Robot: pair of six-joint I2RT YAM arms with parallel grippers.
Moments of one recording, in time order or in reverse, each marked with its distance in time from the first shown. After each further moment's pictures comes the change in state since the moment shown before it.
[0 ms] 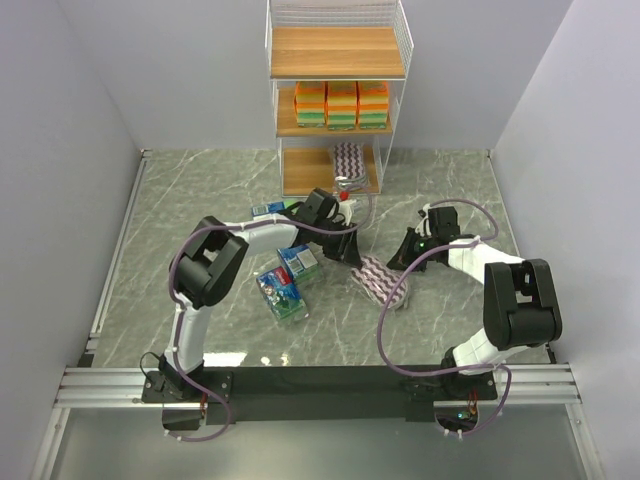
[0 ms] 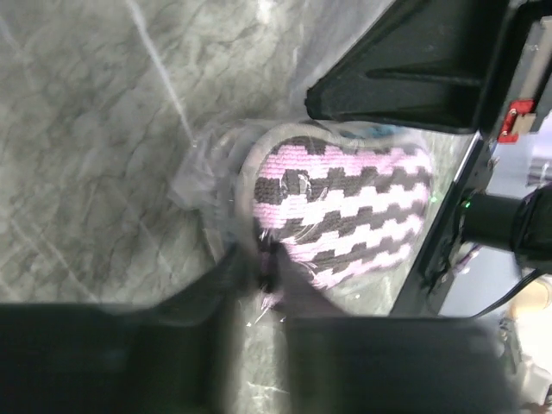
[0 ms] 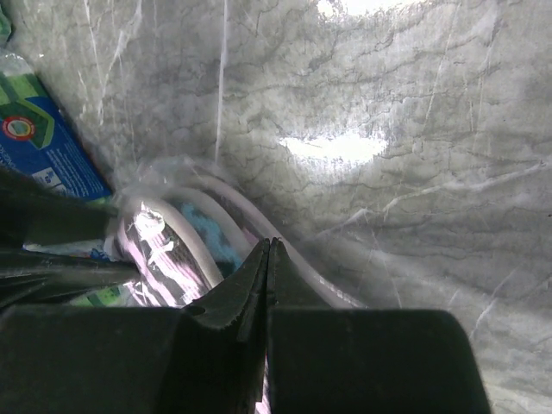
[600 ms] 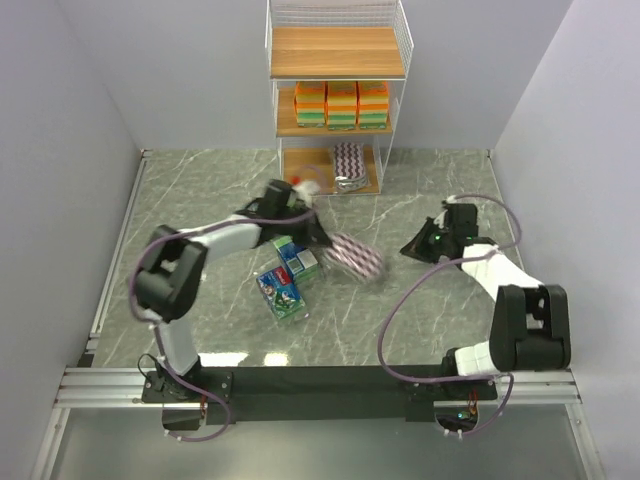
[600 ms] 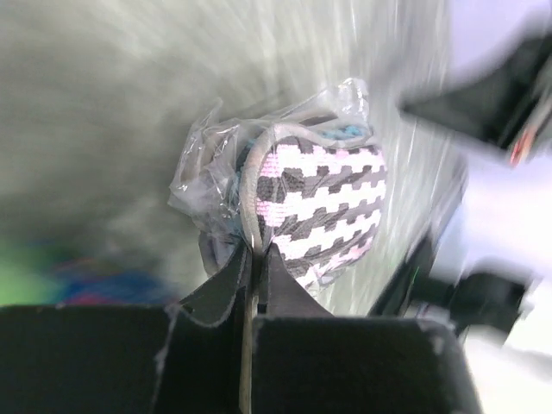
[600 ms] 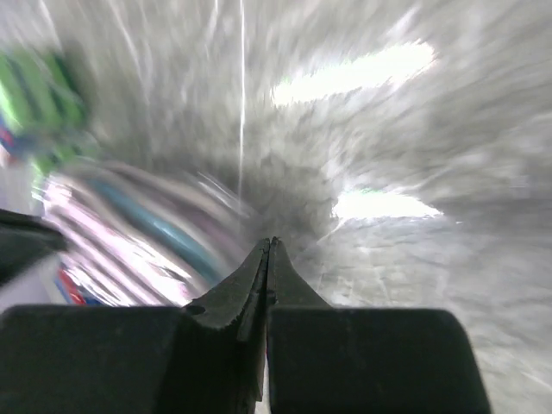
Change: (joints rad) left arm 0.138 -0.215 -0.218 0.121 -0.051 -0.185; right arm -0.077 -0.132 -0.009 0.009 0.052 0.078
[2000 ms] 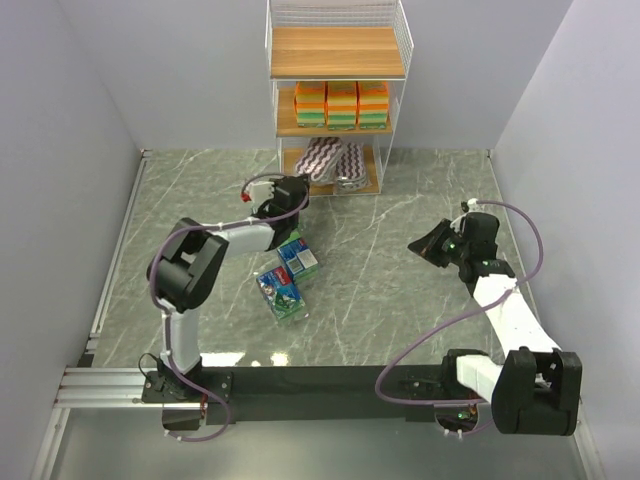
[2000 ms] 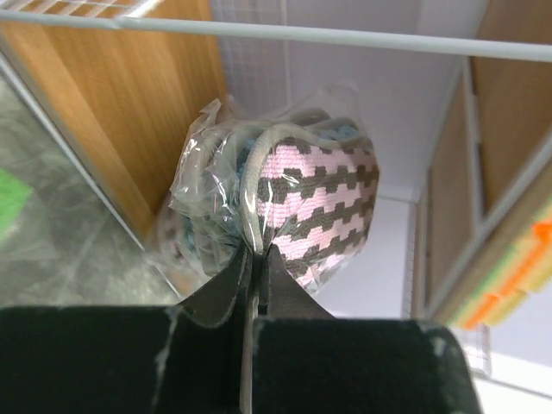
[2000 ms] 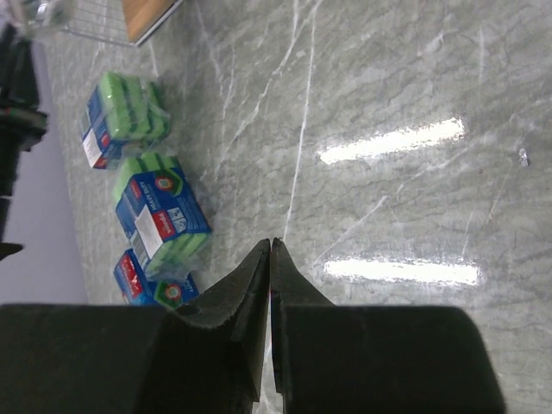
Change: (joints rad) left arm -0.016 0.074 0.006 0.475 -1.115 -1.118; right arm -0.061 -0.333 -0.117 0.024 -0.034 0.079
